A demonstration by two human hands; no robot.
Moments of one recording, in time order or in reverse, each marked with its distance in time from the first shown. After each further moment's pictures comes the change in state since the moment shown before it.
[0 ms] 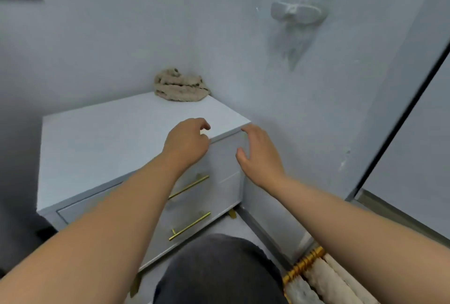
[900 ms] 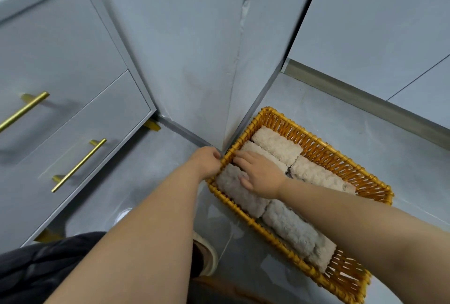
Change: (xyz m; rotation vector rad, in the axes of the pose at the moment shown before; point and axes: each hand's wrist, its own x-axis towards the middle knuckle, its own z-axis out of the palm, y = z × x) left_hand -0.109 0.065 0.298 -0.063 -0.997 -0.084; right_hand -0.258 0.224 0.058 -0.248 -0.618 0.124
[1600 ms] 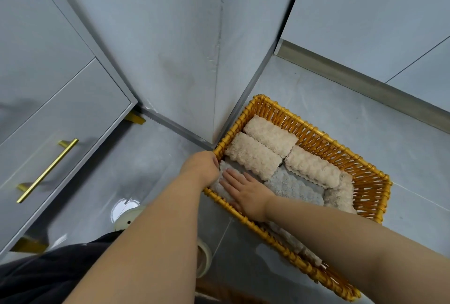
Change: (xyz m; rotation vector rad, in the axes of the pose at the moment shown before) left_hand 0.016 0.003 0.032 0.189 -0.026 -0.018; right_hand -0.024 -0.001 0.072 -0.126 -0.406 -0.022
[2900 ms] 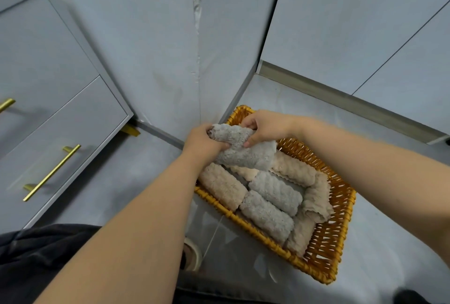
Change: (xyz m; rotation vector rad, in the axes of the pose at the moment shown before) left_hand -0.045 0.051 -0.036 -0.715 0.267 0.144; right_hand -0.067 0.069 -0.190 0.705 0.113 0.192
